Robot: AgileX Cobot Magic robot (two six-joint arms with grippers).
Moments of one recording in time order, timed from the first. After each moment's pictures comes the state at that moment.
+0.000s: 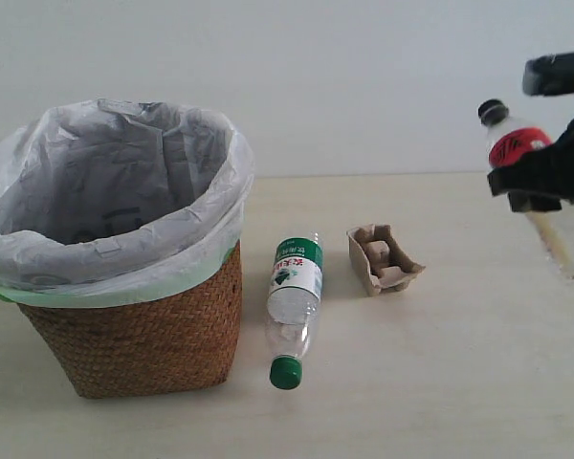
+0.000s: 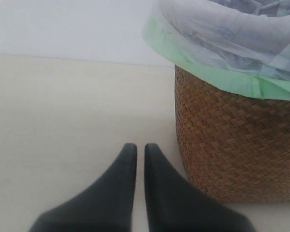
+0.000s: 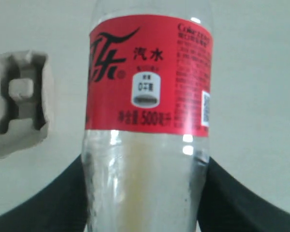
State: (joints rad) left arm 0.06 0.00 0.00 -0.22 0.31 0.15; right arm 0.15 1.47 -1.05 -0.11 0.55 0.06
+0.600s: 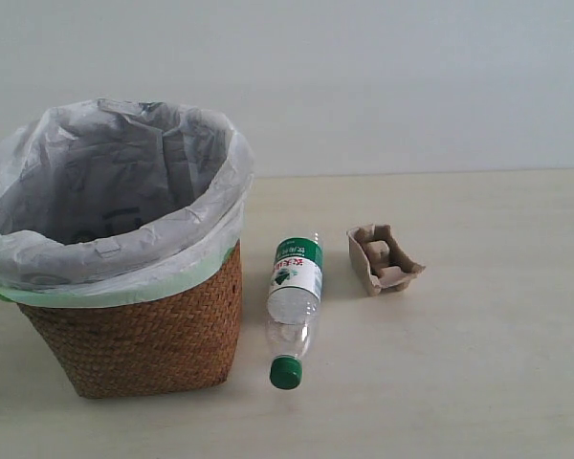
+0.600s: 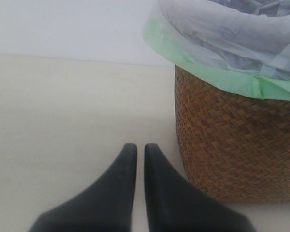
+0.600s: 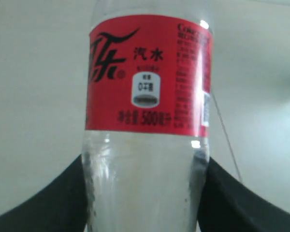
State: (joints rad) left arm 0.06 0.00 0.00 -0.22 0.31 0.15; right arm 0.15 1.45 -1.29 -0.60 0.99 0.41
